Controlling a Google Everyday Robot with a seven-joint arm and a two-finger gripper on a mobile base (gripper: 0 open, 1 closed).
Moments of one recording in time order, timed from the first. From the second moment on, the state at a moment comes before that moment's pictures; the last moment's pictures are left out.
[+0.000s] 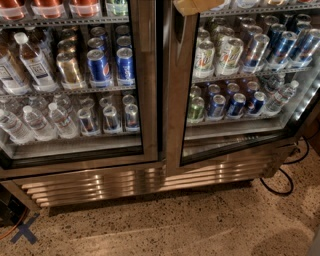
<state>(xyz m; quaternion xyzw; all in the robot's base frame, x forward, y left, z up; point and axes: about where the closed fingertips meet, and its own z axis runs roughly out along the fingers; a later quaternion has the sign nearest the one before) 0.584 -0.056 1.099 -0.64 0.60 0.21 0.44</state>
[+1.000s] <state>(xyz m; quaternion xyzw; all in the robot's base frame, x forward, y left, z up) 0.575 -0.059 1.100 -0.63 0.60 0.21 0.44</state>
